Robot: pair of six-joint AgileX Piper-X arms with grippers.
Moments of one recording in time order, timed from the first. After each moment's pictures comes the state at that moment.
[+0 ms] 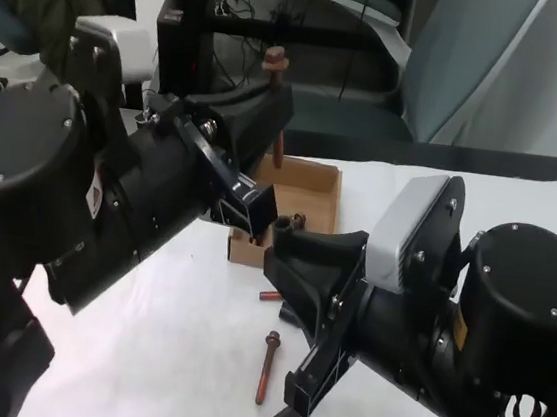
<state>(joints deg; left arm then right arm) -36.0 63.5 -27.5 -39.5 10.8 -18.0 48.0 68.0 -28.1 -26.6 -5.4 1.6</state>
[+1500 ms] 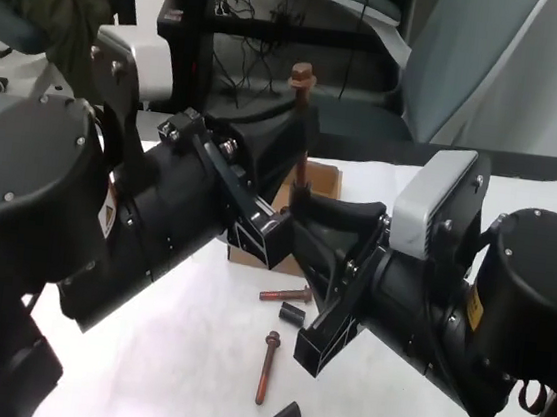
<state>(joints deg) -39.7 63.5 -27.5 -39.8 11.7 -17.4 46.0 68.4 -27.9 -32.8 -5.0 4.2</state>
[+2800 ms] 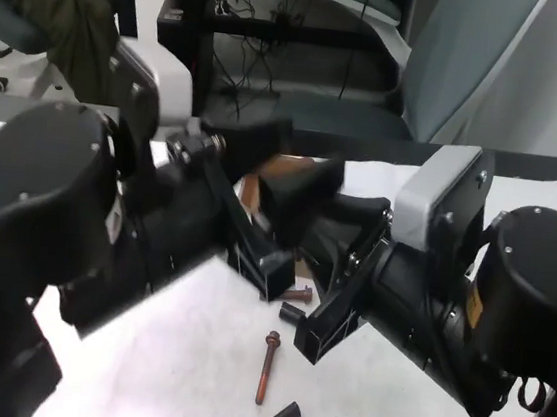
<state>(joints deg) -39.7 62.8 -27.5 -37.8 12.7 -10.8 45.8 68.6 -28.0 -31.6 -0.9 4.7</state>
